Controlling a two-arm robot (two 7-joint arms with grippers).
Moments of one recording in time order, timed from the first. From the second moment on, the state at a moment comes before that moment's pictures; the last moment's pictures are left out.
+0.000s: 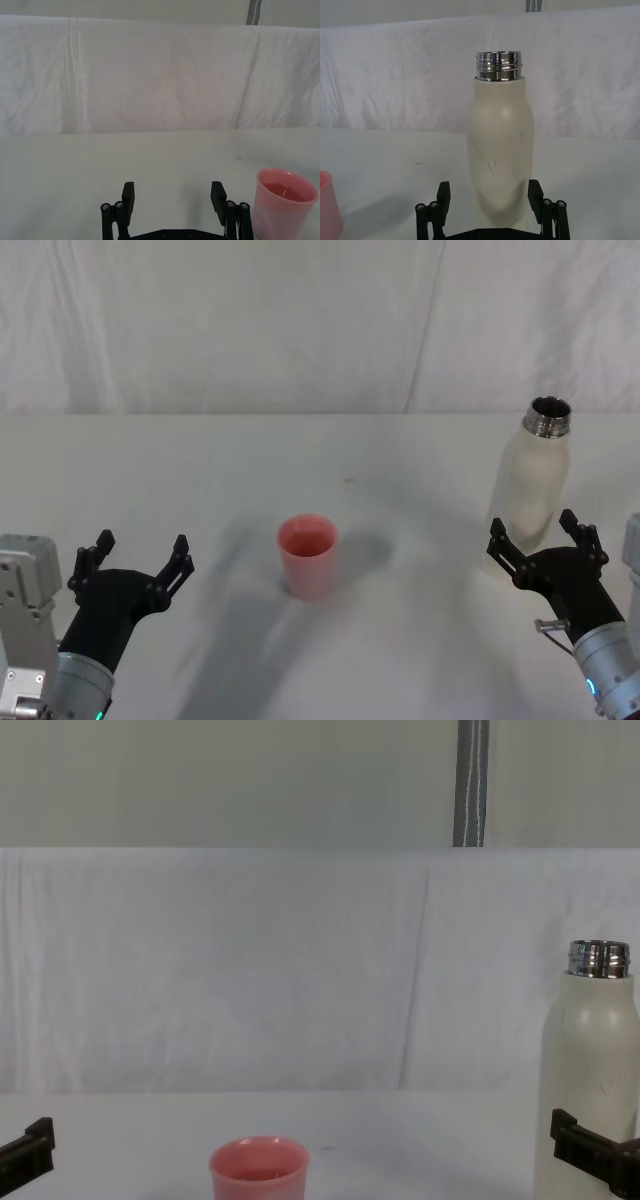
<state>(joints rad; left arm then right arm) 0.27 0.24 0.04 -1.85 -0.25 -0.02 -0.02 -0.09 0.09 -0.15 -1.65 0.12 -0.07 0.08</state>
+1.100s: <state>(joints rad) 0.27 0.24 0.04 -1.85 -0.25 -0.02 -0.02 0.02 0.08 -0.13 -1.54 0.10 -0.06 0.12</state>
